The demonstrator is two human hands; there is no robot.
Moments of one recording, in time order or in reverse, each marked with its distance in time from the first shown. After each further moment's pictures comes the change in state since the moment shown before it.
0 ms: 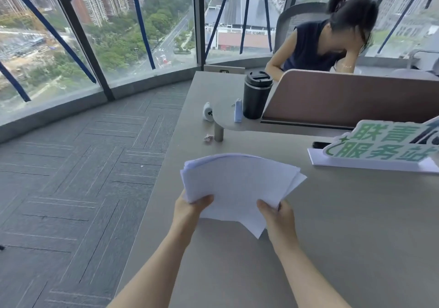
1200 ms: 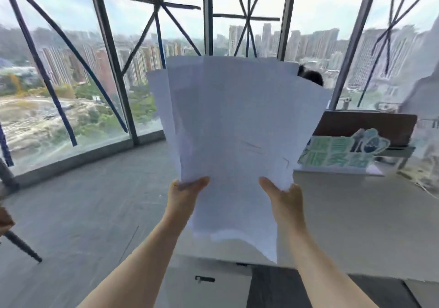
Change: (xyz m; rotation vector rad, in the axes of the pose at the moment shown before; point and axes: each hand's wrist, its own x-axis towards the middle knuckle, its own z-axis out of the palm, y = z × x) left_hand -0.315 0.075 -0.076 -0.092 0.058 0.404; right_hand -0.319 -0.109 -0.046 0.108 -0.022 -0.407
